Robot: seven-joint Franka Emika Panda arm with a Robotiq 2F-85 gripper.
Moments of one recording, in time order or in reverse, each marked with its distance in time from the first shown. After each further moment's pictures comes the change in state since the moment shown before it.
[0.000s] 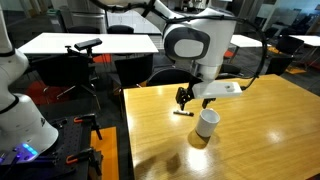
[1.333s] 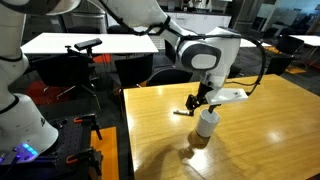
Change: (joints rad) arm -0.003 0.222 0.037 0.229 -0.063 -0.024 0.002
